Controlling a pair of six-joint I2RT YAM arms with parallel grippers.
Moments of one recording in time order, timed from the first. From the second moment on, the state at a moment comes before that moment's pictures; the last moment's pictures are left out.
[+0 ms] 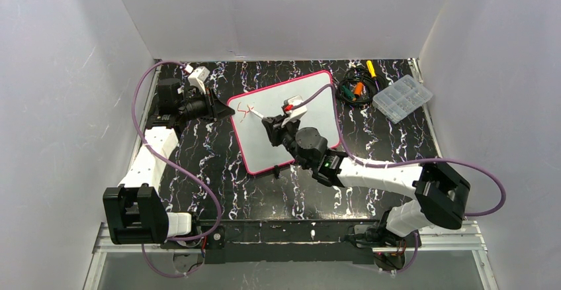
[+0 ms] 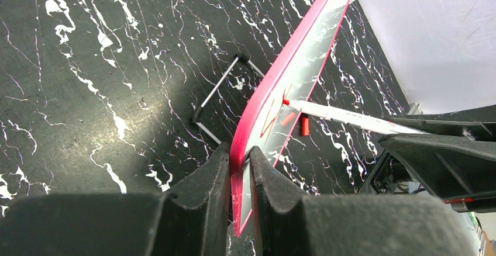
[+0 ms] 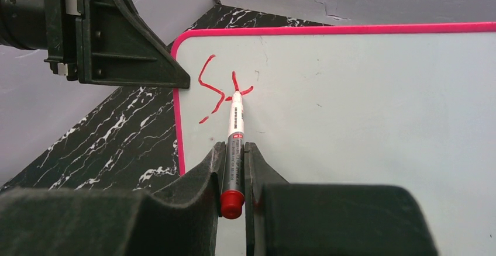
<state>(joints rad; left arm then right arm) 0.00 1.29 0.99 -0.26 0.83 -0.19 1.11 1.45 0.87 0.59 0.47 0.20</state>
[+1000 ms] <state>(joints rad) 0.00 1.29 0.99 -0.26 0.83 -0.19 1.13 1.40 0.82 0.52 0.49 0.25</state>
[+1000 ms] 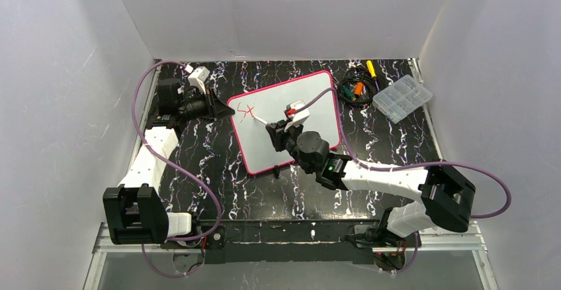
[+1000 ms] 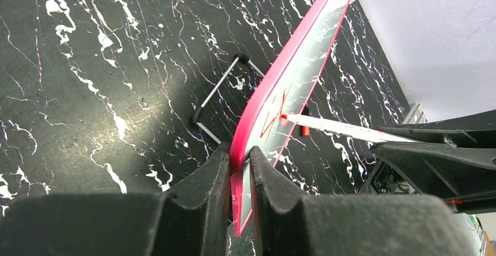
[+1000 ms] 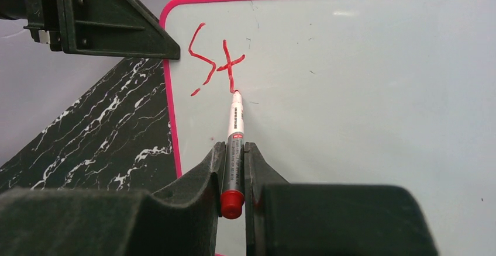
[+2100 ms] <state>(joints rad) 0.00 1.29 0.99 -0.26 0.83 -0.19 1.13 1.43 0.89 0.60 0.54 0.15</state>
